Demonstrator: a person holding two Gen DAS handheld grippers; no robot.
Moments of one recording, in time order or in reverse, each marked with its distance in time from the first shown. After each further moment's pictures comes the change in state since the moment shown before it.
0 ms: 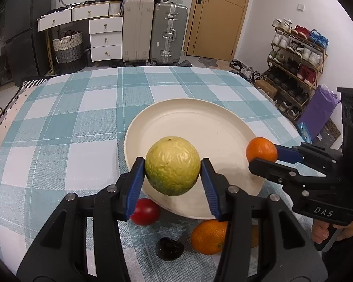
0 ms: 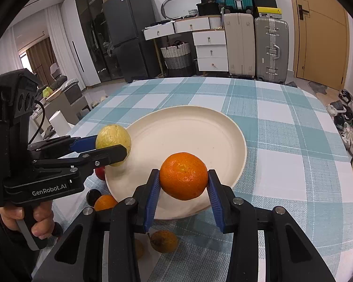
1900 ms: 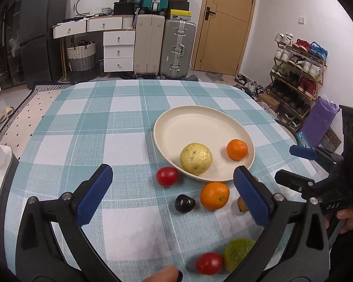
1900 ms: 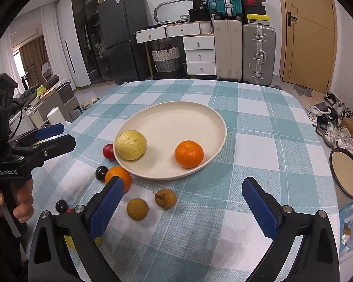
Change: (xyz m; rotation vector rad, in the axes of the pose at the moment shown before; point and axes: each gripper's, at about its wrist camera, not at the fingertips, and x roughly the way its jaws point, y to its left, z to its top) left arm -0.101 0.019 -0.043 -0.035 -0.106 0.036; right arm -0.053 0.012 -0.034 -0.005 -0.026 -0.085
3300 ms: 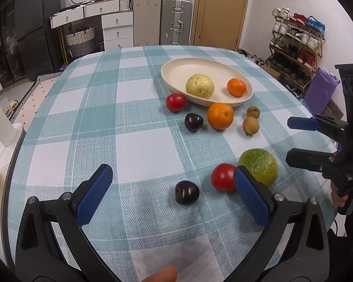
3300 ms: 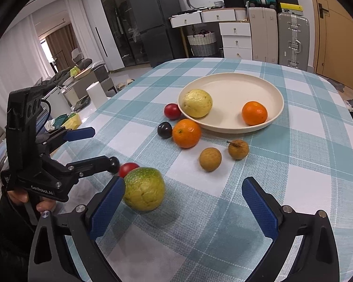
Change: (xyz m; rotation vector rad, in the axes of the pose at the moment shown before) left arm -0.034 0.003 -0.083 0.057 0.148 0.038; right arm -0.019 0.058 -0.047 -0.063 0.098 0.210
